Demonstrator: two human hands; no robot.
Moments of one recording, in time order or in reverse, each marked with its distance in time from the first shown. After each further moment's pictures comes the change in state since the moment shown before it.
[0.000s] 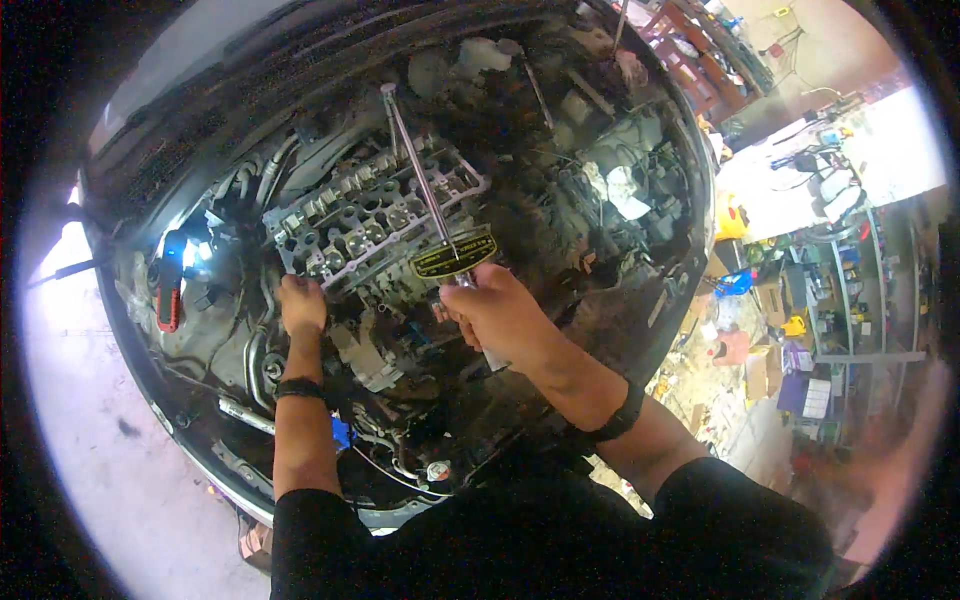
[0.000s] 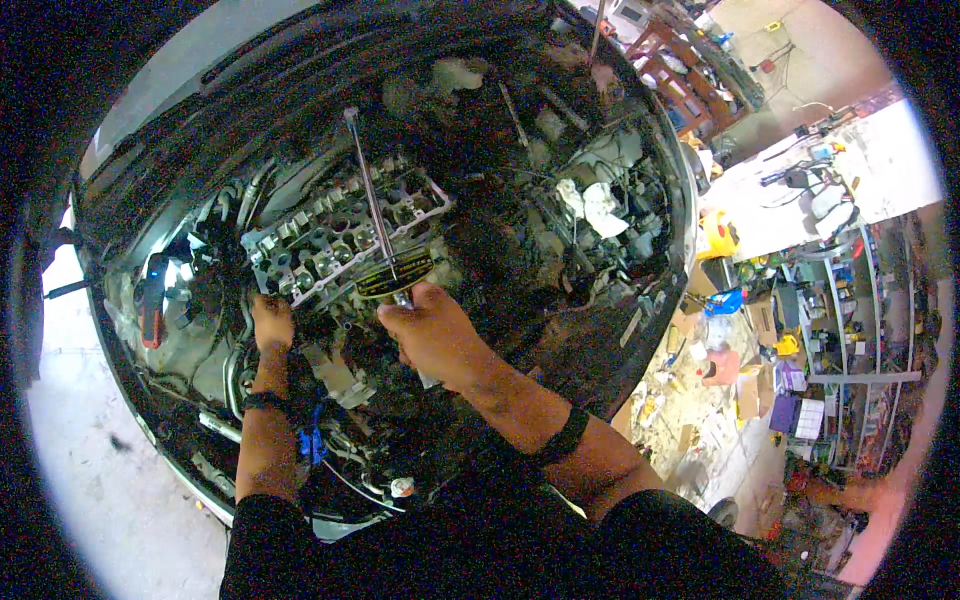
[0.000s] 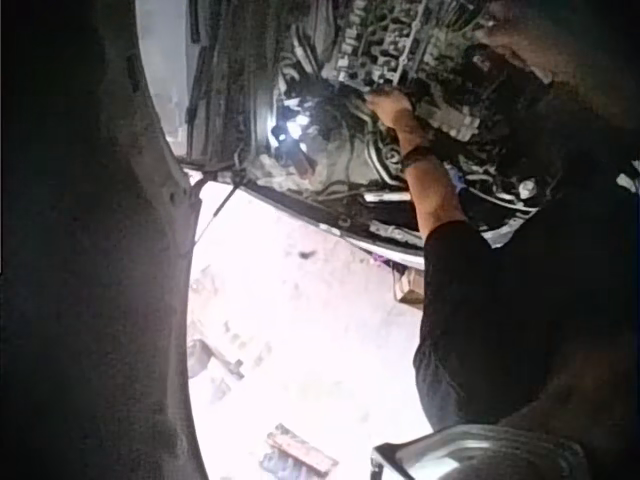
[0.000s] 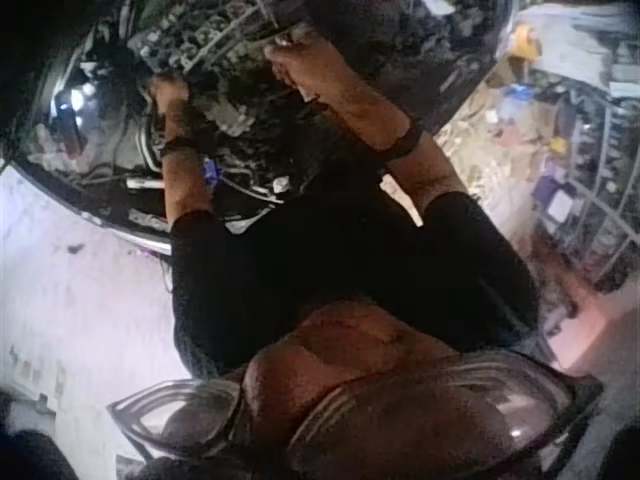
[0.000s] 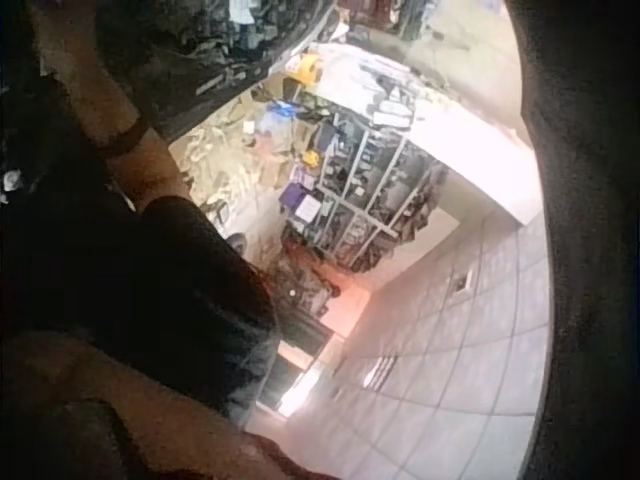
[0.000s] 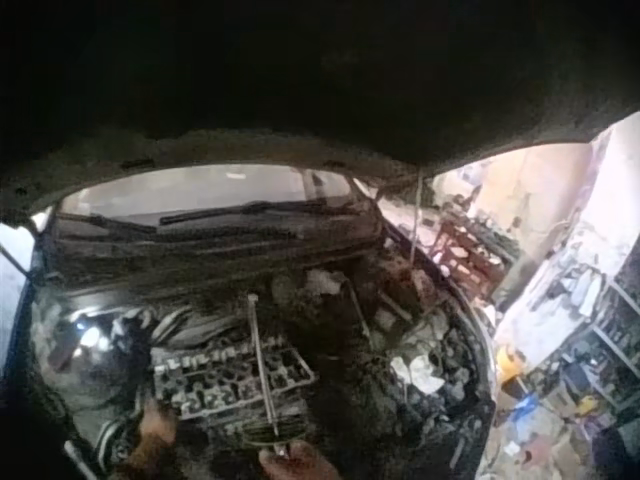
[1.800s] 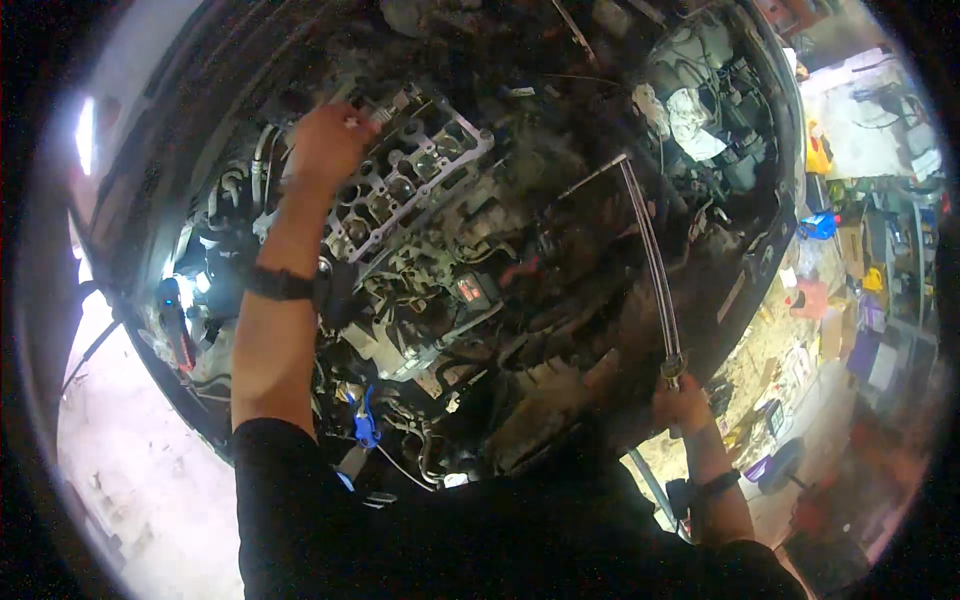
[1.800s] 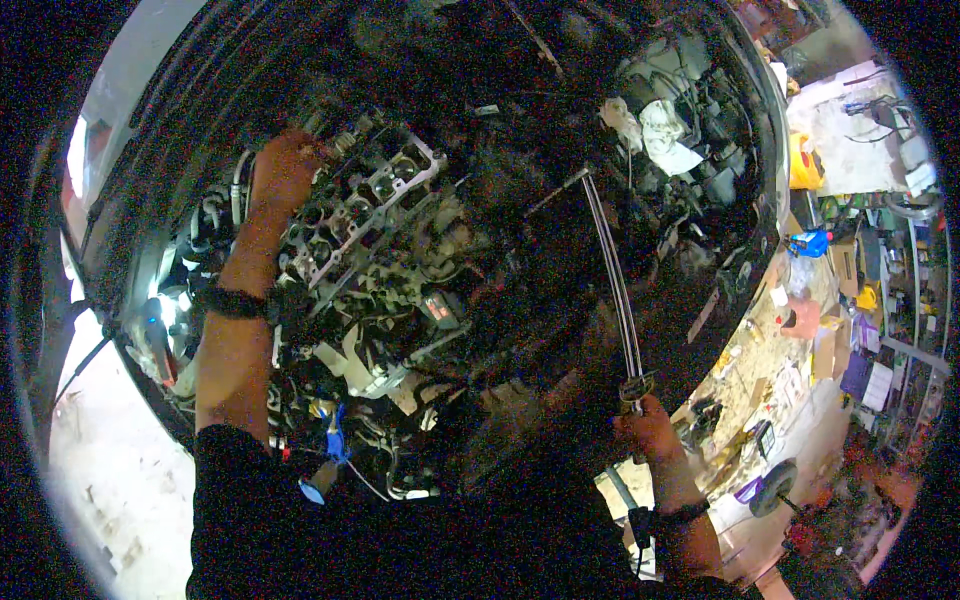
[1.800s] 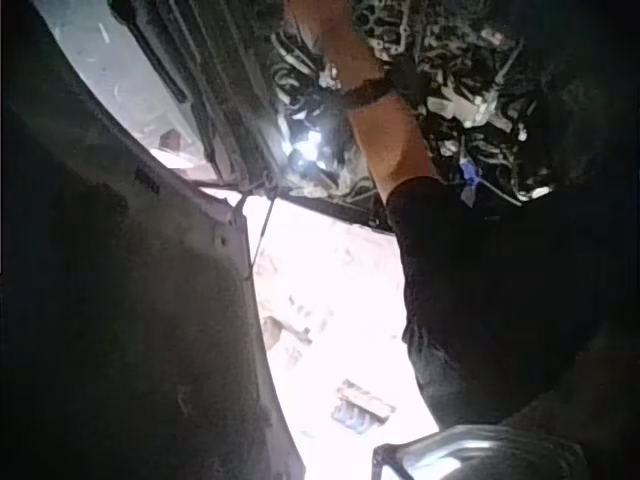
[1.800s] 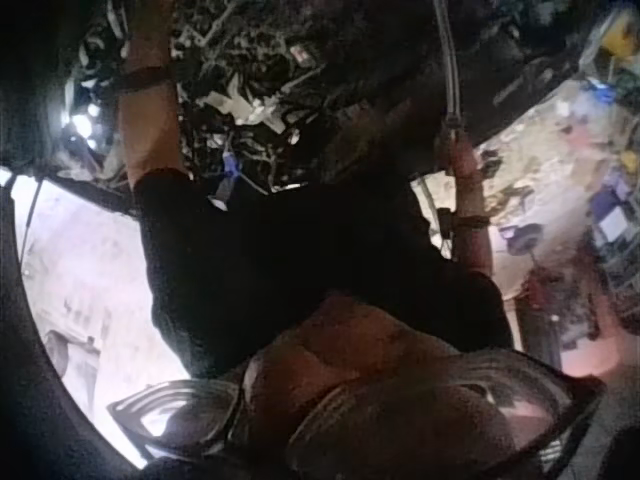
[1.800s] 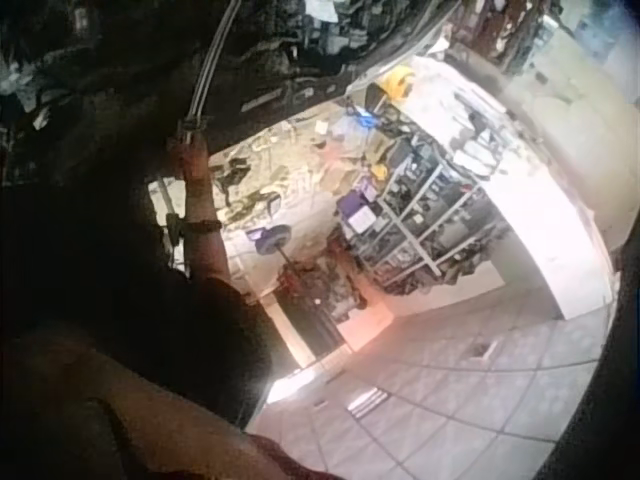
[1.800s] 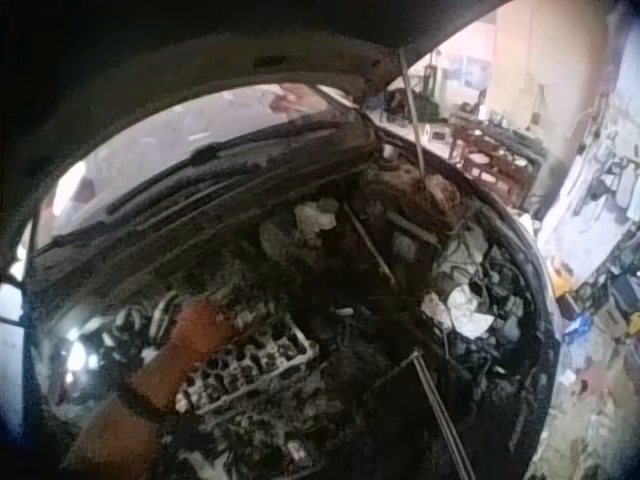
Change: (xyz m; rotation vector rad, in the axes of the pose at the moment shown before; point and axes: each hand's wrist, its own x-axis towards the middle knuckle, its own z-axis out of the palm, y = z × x) left_hand 0.114 0.277 0.042 0.301 -0.174 0.701; right_hand -0.130 0.257 -0.230 0.148 0.412 0.575
